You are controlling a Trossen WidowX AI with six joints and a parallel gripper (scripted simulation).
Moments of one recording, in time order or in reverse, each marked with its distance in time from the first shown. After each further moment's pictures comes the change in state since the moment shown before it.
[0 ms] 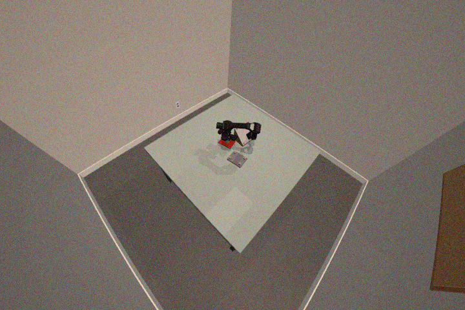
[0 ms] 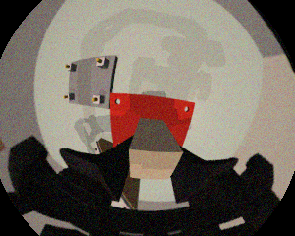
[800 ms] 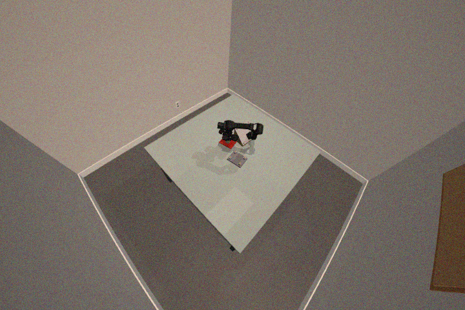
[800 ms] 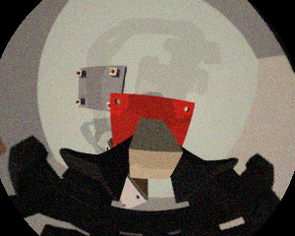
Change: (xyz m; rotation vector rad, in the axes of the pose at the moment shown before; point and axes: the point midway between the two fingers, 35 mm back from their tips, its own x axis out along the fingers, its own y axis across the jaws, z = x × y) arm -0.029 0.020 0.016 0.007 0.007 -0.015
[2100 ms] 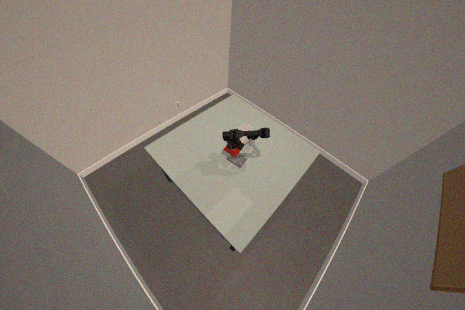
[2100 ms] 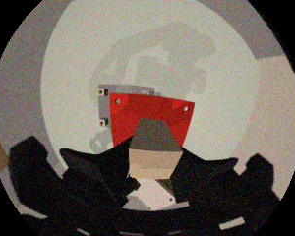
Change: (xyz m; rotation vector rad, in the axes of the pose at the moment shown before) arm -0.004 0.085 0.051 0.043 -0.002 -0.006
